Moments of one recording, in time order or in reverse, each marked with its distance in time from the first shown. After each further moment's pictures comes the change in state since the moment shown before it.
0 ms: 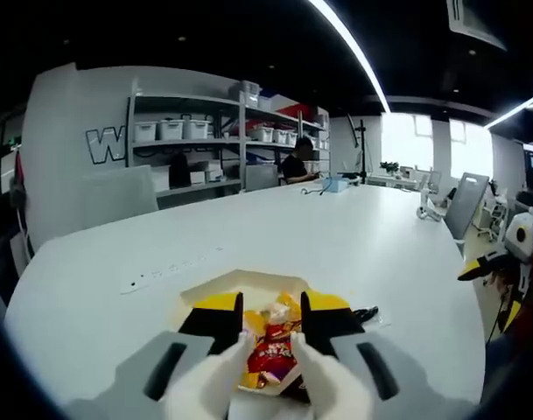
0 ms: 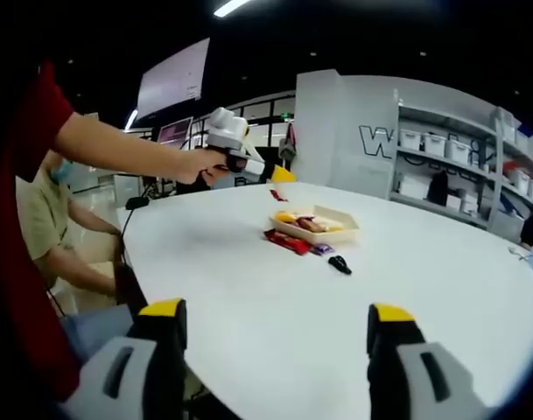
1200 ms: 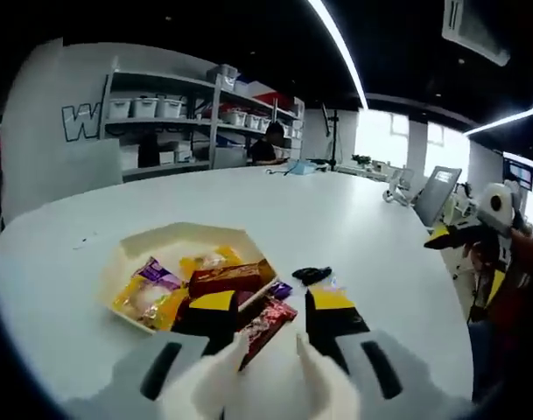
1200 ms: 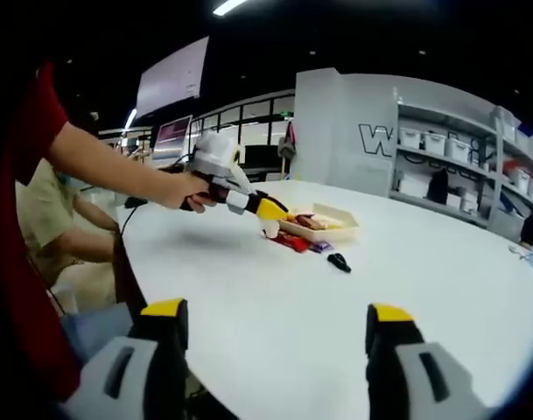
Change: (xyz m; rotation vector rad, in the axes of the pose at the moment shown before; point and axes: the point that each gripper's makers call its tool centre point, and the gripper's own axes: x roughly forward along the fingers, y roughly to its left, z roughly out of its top) left arm 0.004 -0.053 -0.074 -0.030 0.081 -0.153; right arm 0.003 0.002 -0.003 0.004 0.008 0.004
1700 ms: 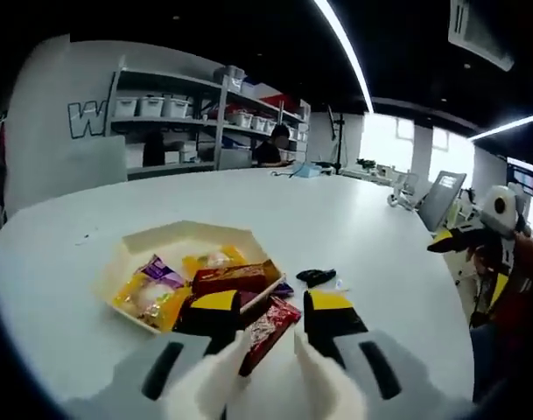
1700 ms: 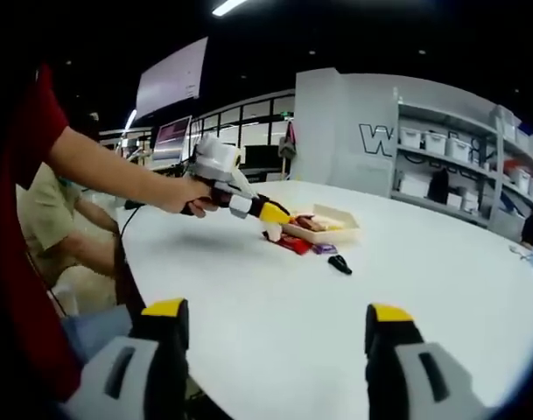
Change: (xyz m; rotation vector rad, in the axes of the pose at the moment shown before) left arm -0.005 -0.002 0.001 -0.017 -0.014 0.005; right arm 0.004 0.000 0.003 -0.003 0.001 0.005
